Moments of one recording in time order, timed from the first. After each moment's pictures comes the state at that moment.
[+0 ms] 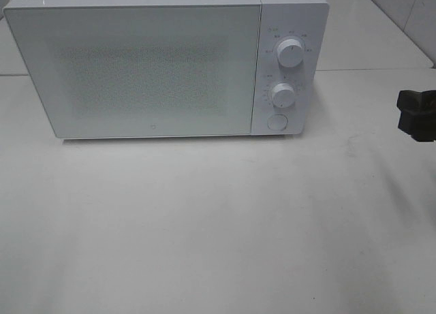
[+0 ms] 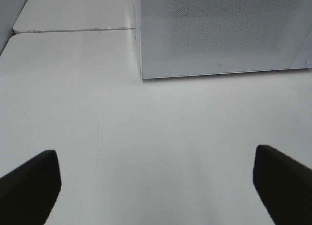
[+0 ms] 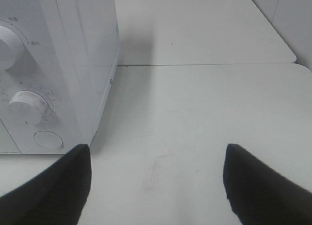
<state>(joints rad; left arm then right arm) -0.03 0.00 -0.51 -0.15 1.04 0.09 0.08 1.21 -0.25 0.12 -0.61 0.00</state>
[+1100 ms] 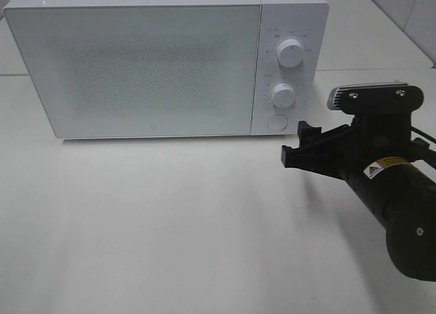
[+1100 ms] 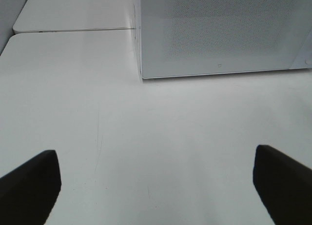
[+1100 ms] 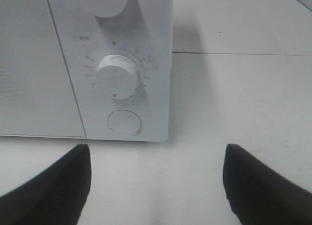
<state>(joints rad) -0.03 0.00 -0.51 -0.15 1.04 0.09 0.72 1.74 -0.36 0.78 -1.13 -0.19</state>
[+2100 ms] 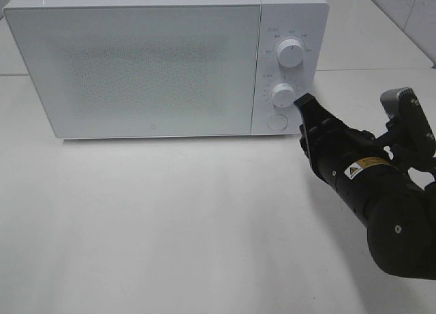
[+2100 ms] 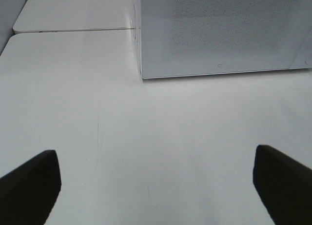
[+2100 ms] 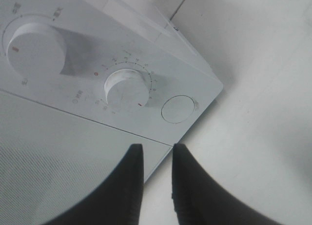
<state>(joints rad) -0.03 0.00 -0.51 -0.15 1.04 0.09 0.75 1.78 -0.41 0.78 -1.11 0.89</state>
